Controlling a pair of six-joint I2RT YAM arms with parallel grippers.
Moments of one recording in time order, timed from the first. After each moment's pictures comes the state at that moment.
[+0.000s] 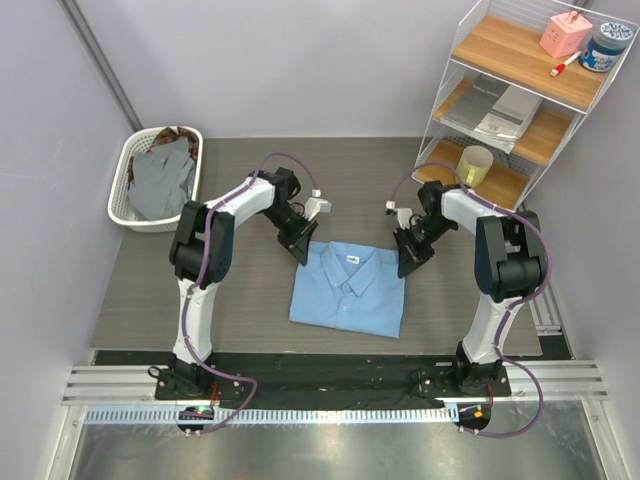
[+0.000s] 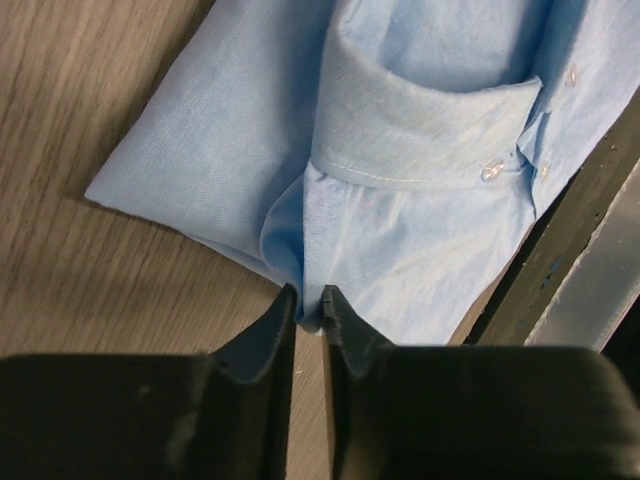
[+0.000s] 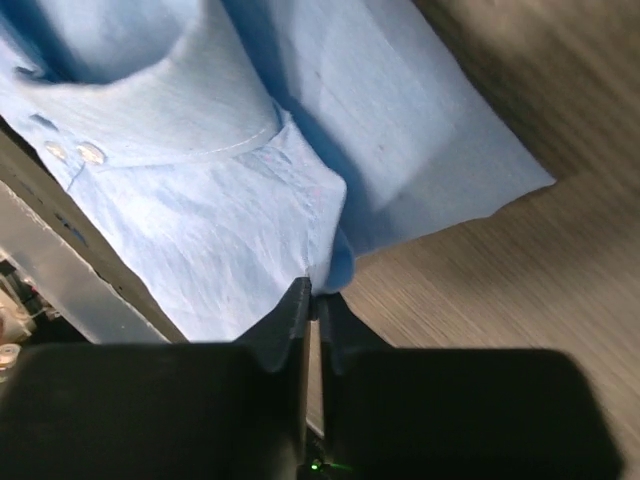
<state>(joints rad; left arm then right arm) -0.42 2.18 1.68 -1.06 0.69 0.47 0.14 1.89 1.23 -1.00 -0.56 -0.40</state>
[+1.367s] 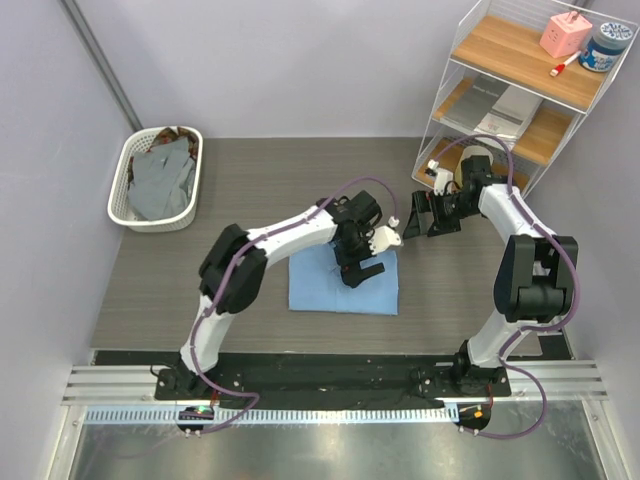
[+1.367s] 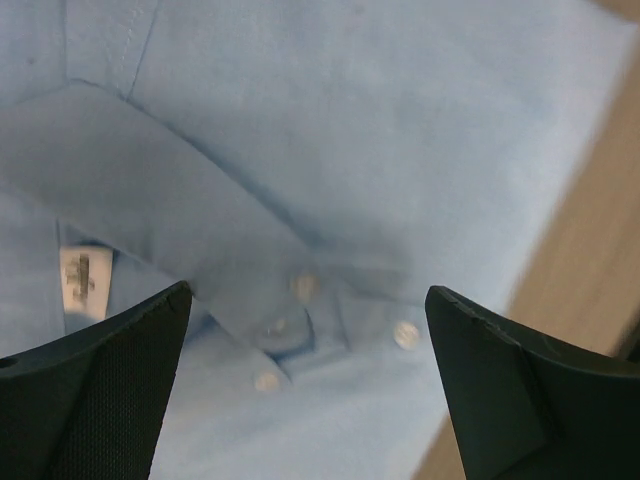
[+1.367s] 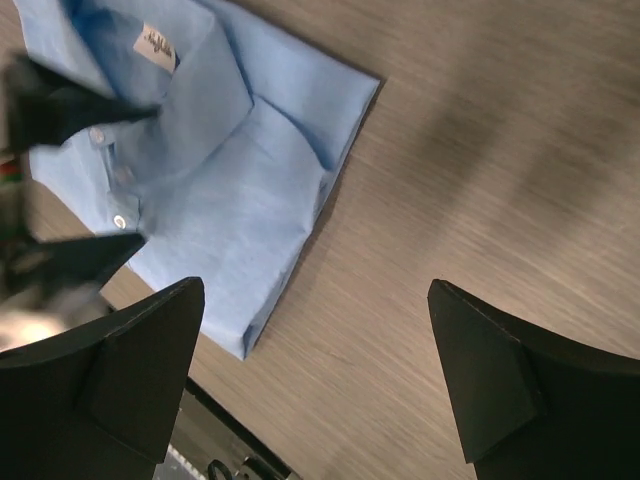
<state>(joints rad) -0.86 2.10 1.73 -0.85 0.29 0.47 -0.05 1.71 1.30 -0.81 -0.63 -0.24</state>
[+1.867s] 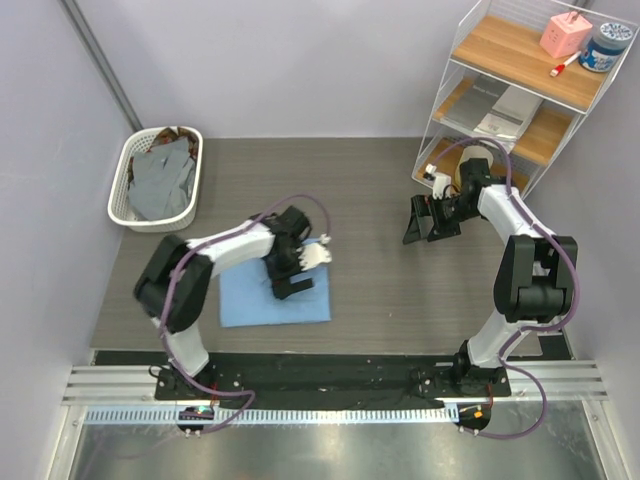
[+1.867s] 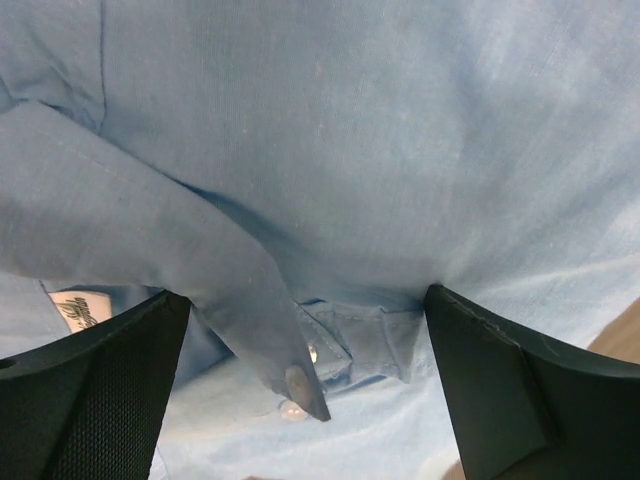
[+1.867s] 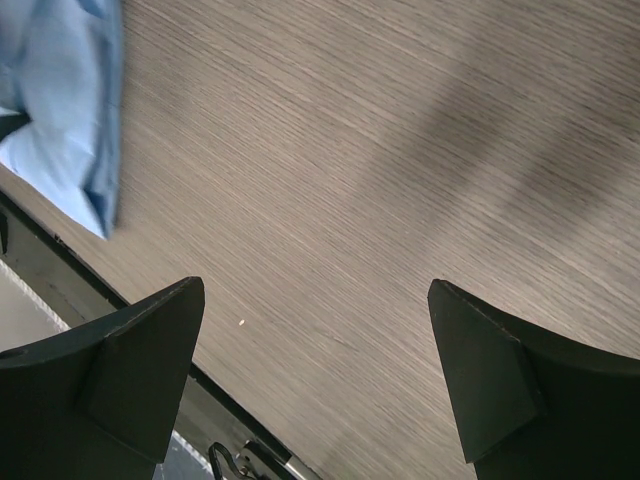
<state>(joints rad) -0.67 1.83 1.20 -0.76 0.11 0.65 -0.05 1.71 1.28 -0.86 -0.63 -0.26</state>
